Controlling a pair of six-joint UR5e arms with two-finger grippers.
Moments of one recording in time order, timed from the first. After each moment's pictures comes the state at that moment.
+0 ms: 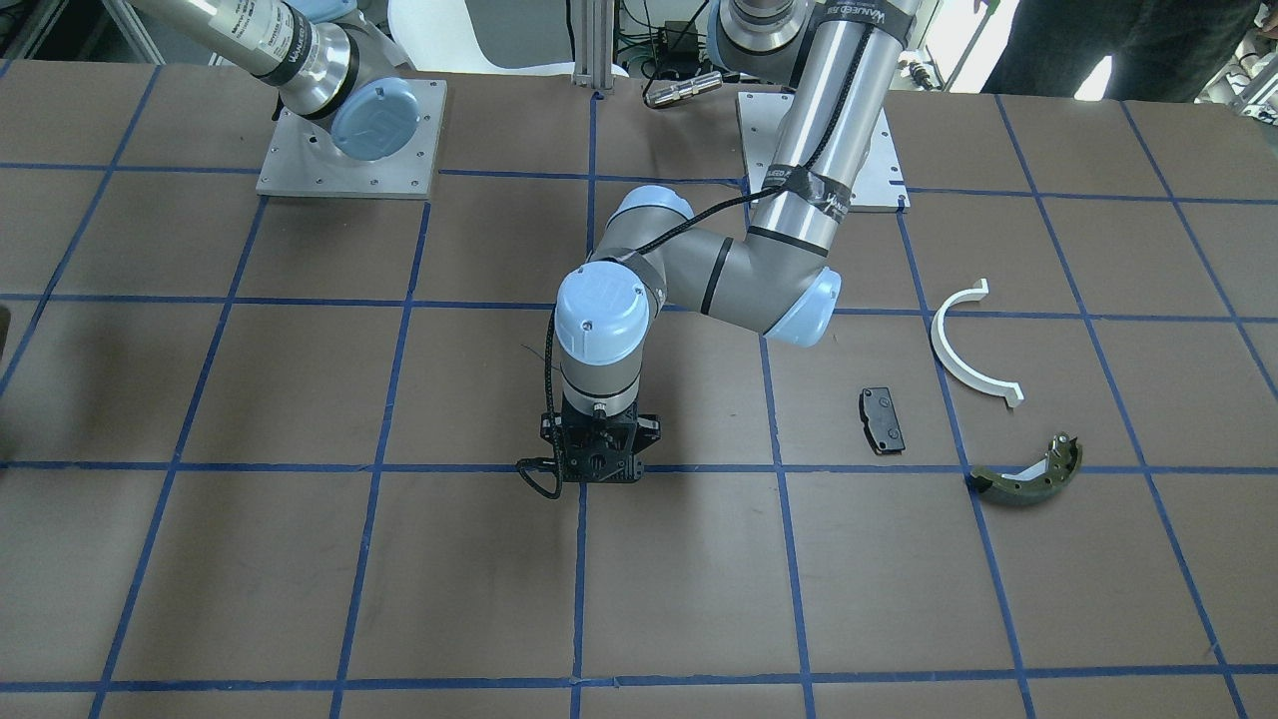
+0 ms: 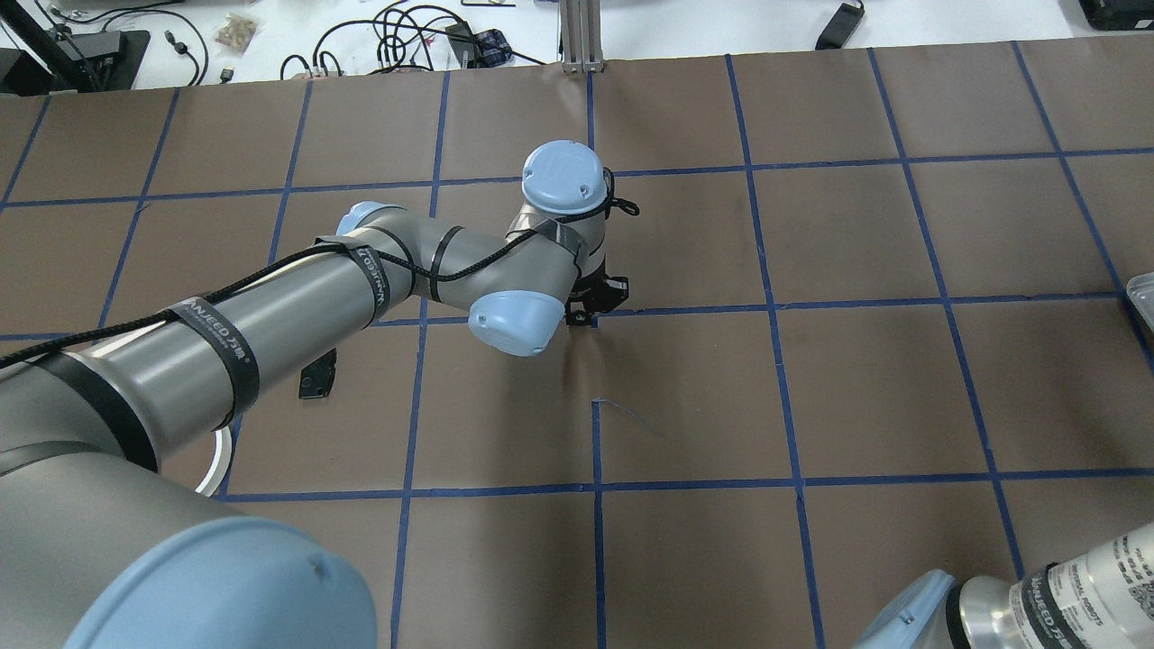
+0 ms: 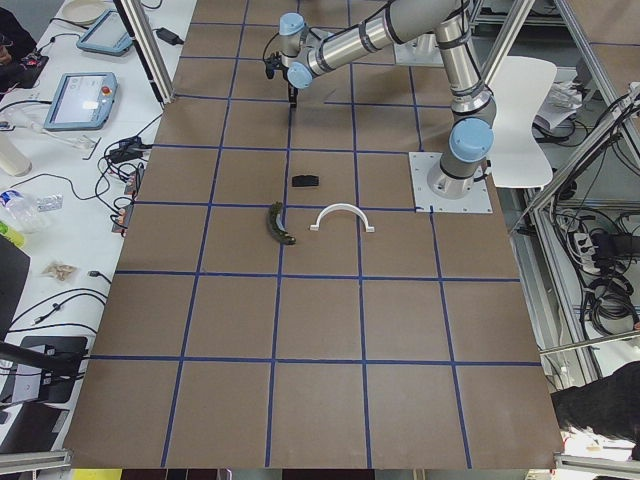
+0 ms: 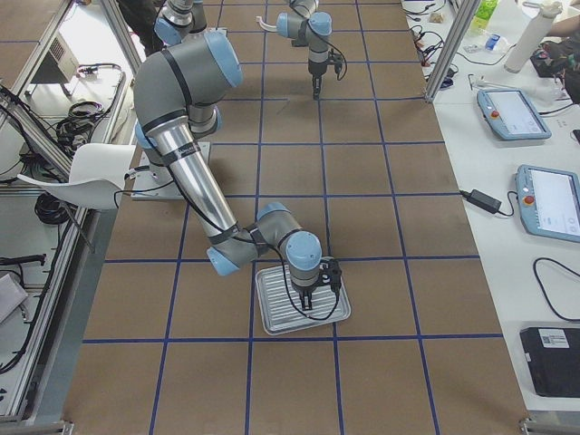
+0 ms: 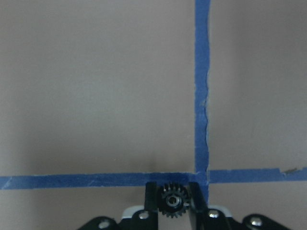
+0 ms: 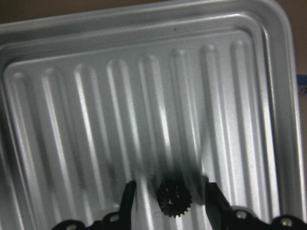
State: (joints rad) left arm -1.95 -2.13 -1.69 -0.87 1.59 -0.36; right arm 0.58 -0.99 1.68 -2.36 -1.55 -1.05
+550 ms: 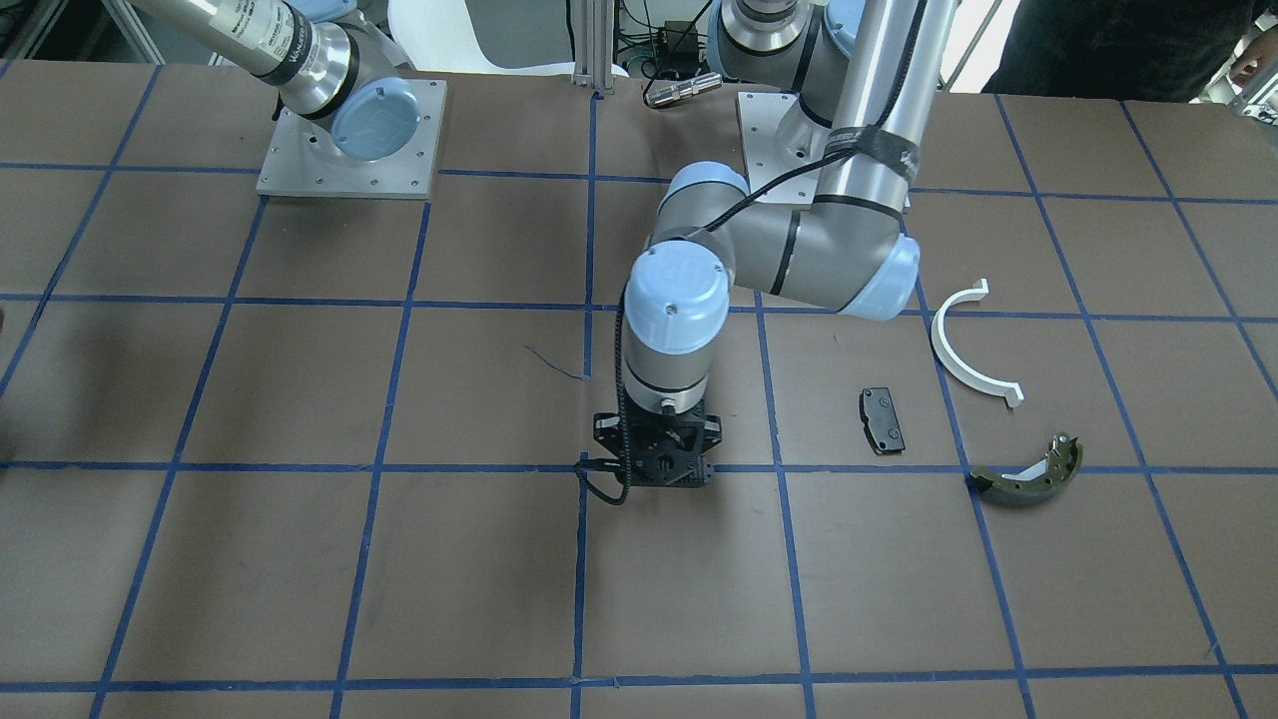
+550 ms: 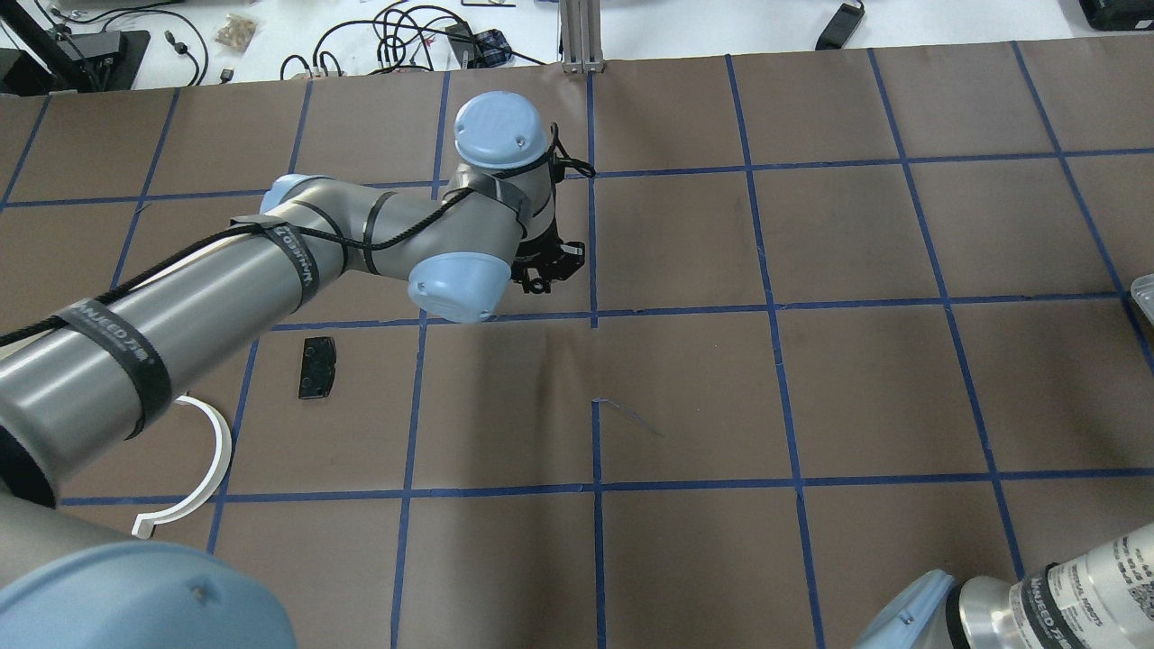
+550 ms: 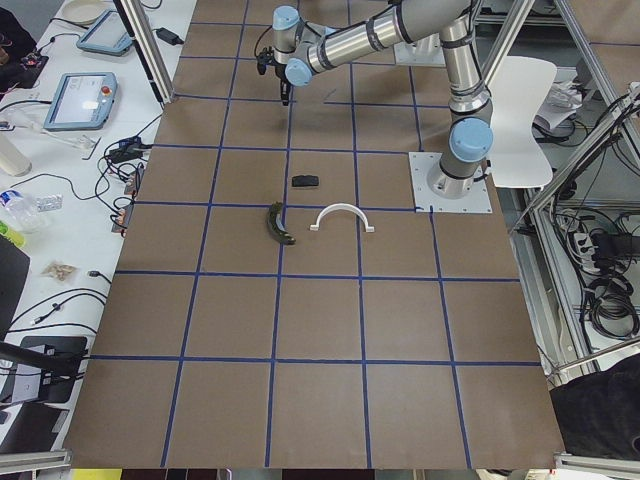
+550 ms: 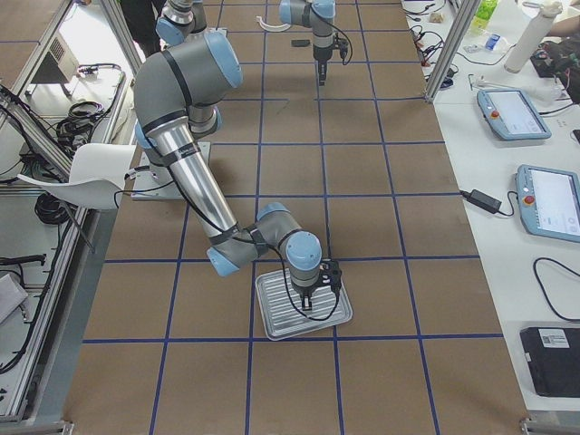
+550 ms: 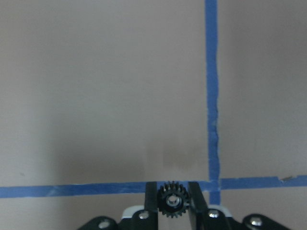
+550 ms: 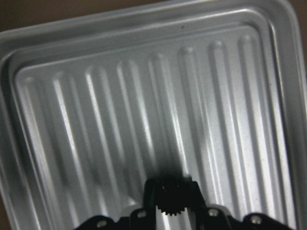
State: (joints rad) left arm -1.82 -2.02 -1.69 -0.96 1.59 -0.22; right arm 0.58 -0.99 1.68 -2.36 -1.56 -1.04
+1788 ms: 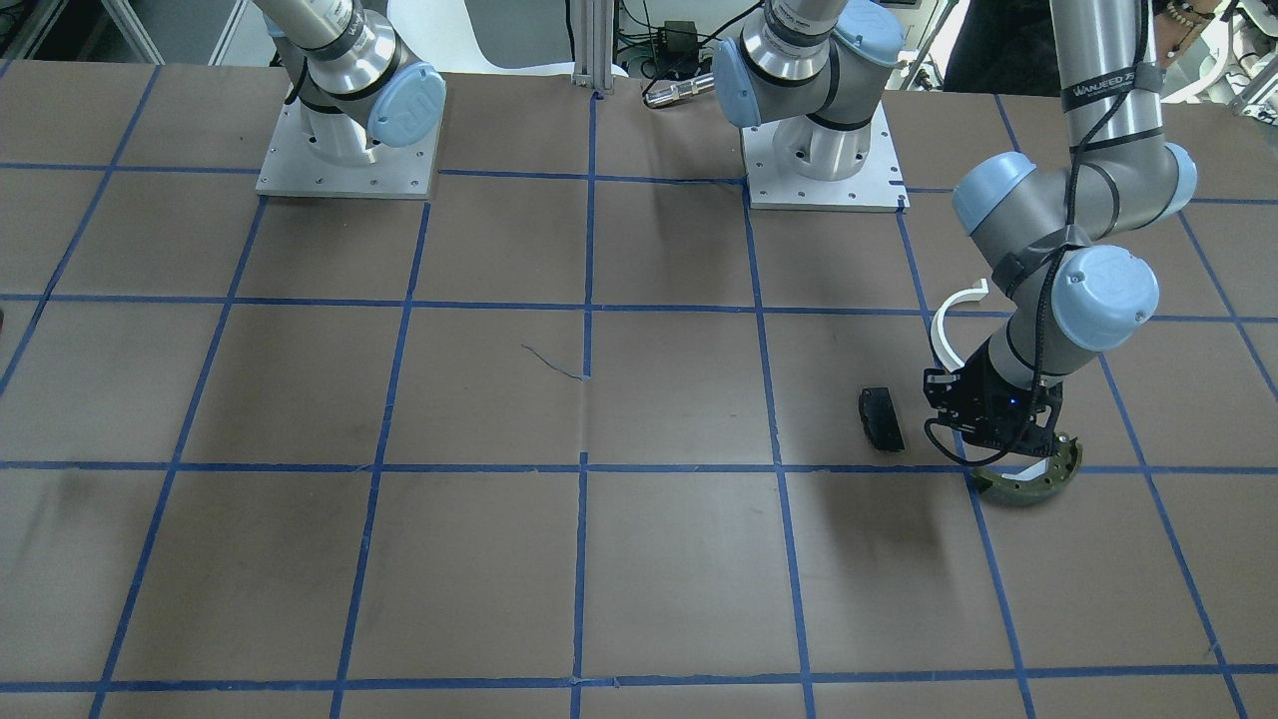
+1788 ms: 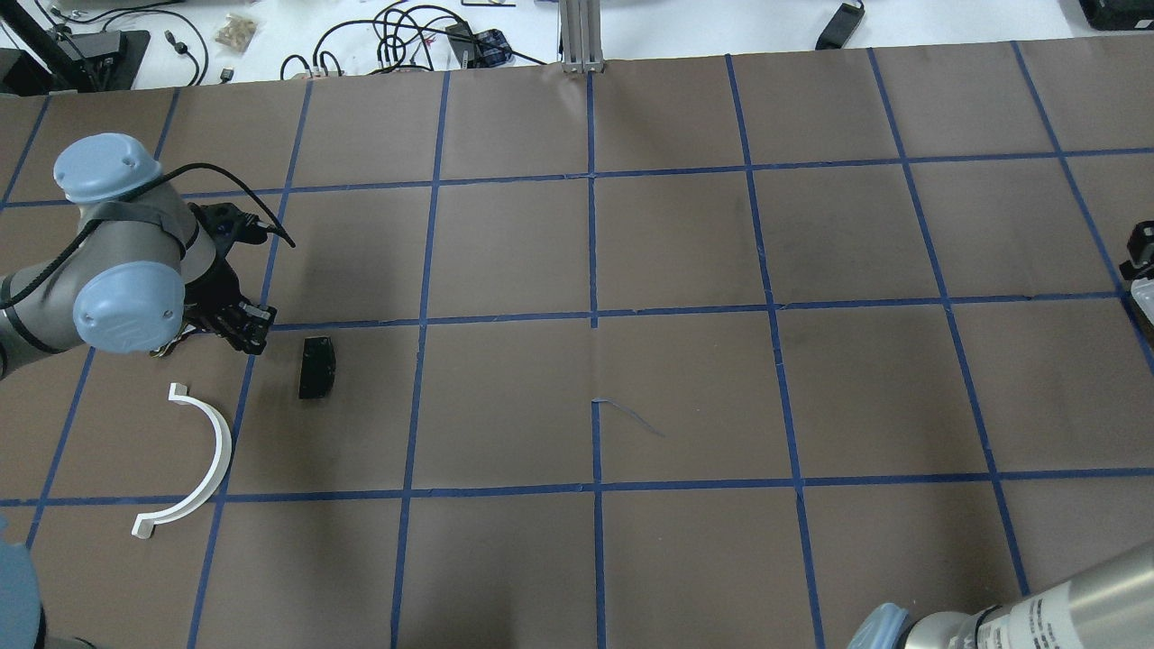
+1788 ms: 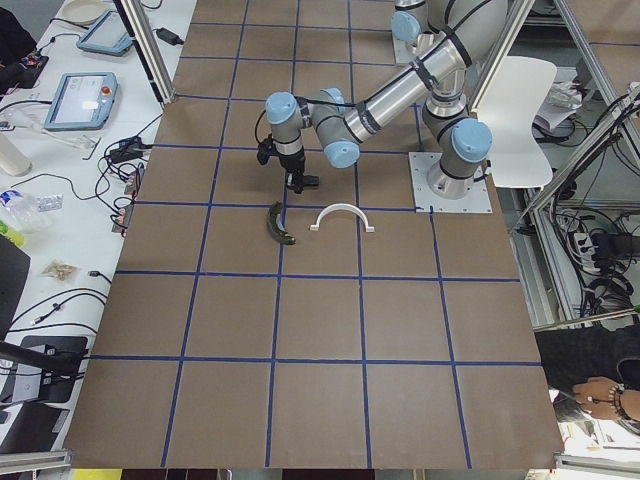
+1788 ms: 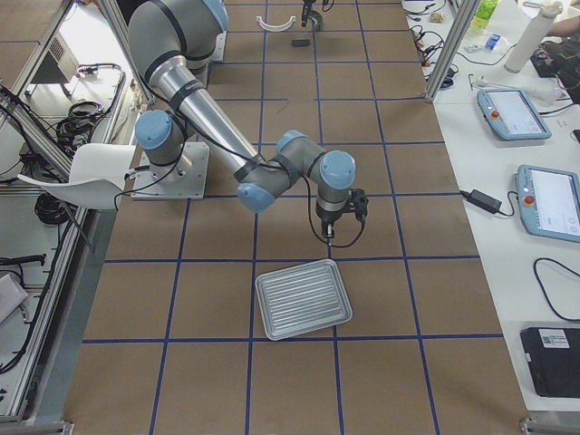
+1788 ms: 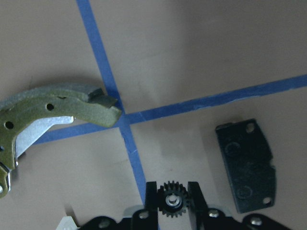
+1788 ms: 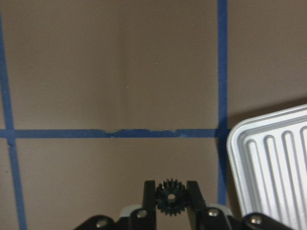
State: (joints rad) left arm -1.22 -1.85 -1.98 -0.97 1.68 0.57; right arm 0.88 -1.23 1.70 -2.03 -1.54 -0.66
